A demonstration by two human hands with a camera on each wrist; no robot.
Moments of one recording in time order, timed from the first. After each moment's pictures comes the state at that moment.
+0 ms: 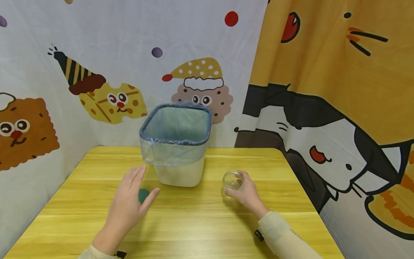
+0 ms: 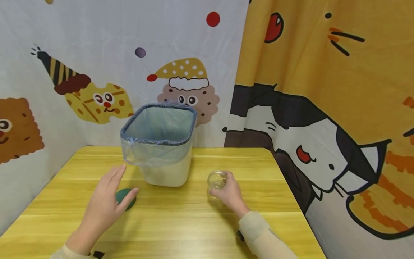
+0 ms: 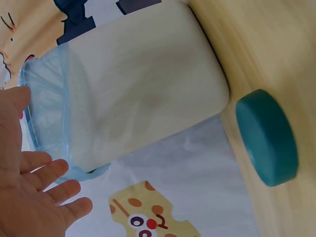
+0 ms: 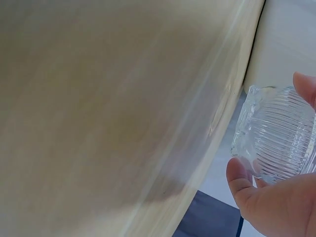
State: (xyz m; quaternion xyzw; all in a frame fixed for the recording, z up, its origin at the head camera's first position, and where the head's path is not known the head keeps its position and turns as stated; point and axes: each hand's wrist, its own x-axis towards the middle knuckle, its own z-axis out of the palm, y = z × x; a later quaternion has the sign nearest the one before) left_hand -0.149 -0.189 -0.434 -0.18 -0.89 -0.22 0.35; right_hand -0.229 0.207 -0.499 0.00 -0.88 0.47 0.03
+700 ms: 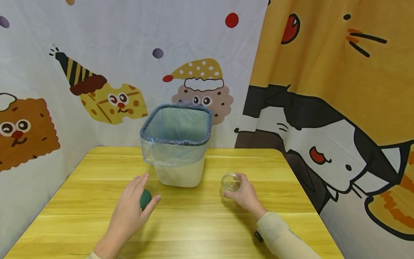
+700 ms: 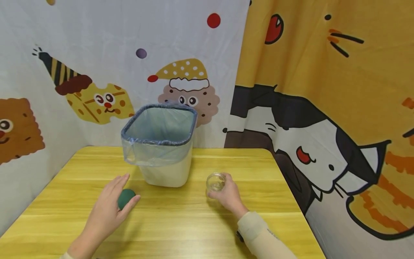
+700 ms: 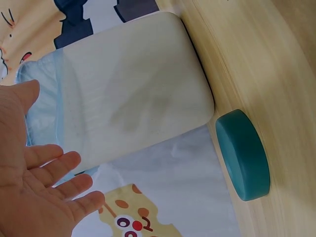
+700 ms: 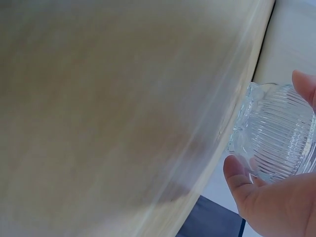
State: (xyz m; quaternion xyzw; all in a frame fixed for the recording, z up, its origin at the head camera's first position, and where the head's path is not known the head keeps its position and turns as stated) left_hand -0.135 -0.187 -0.449 -0.14 -0.92 -0.25 0.26; right_hand -0.229 0.200 -0.503 -0.01 -0.90 0.44 0.02
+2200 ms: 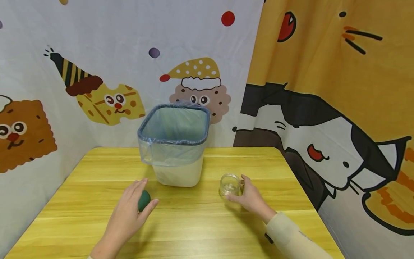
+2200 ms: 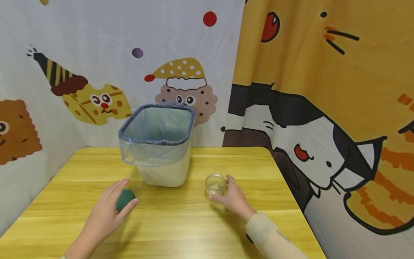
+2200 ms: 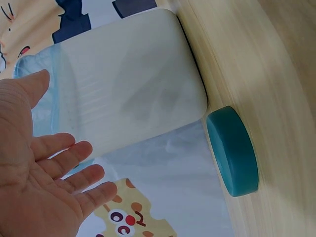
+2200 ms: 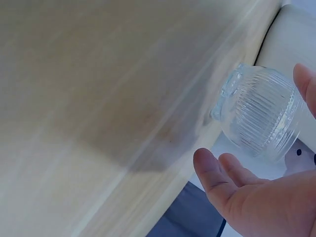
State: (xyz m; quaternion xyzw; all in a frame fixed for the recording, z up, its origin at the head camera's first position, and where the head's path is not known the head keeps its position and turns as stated) left_hand -0.134 -0.192 -0.456 -0.14 -0.93 -0.26 0.21; right_hand -0.206 0.220 -0.491 0.00 -0.92 0.39 -0.04
